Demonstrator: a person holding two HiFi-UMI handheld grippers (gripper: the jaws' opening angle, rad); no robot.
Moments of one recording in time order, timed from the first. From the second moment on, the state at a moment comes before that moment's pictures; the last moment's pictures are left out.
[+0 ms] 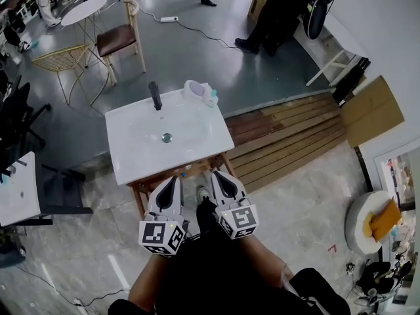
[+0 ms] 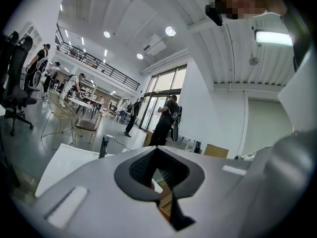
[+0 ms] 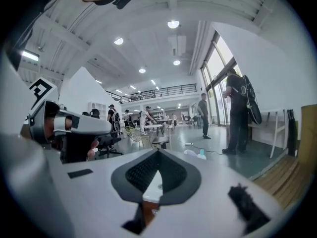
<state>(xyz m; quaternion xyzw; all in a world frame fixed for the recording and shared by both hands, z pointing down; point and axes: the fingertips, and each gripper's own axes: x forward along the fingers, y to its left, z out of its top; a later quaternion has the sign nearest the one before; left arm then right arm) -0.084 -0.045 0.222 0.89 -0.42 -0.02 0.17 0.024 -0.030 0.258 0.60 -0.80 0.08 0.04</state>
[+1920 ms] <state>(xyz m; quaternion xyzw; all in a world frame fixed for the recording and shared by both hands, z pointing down) 0.094 -0.334 0.353 0.86 -0.45 0.05 0.25 0.182 -0.381 0.443 0.56 -0.82 0.06 0.10</state>
